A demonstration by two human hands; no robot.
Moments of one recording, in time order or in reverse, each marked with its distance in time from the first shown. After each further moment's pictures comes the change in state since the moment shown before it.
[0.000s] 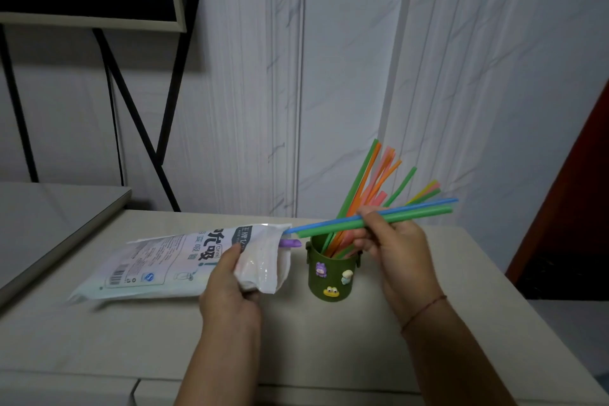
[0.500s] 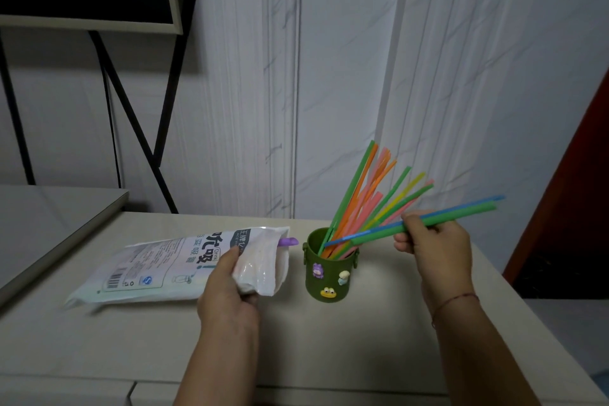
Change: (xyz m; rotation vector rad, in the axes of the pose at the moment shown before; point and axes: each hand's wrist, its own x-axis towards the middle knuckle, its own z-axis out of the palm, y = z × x) left_hand 0.000 -0.002 -0.003 0.012 0.007 -0.008; right_hand 0.023 -0.009 -0.046 -0.317 0.261 -0.176
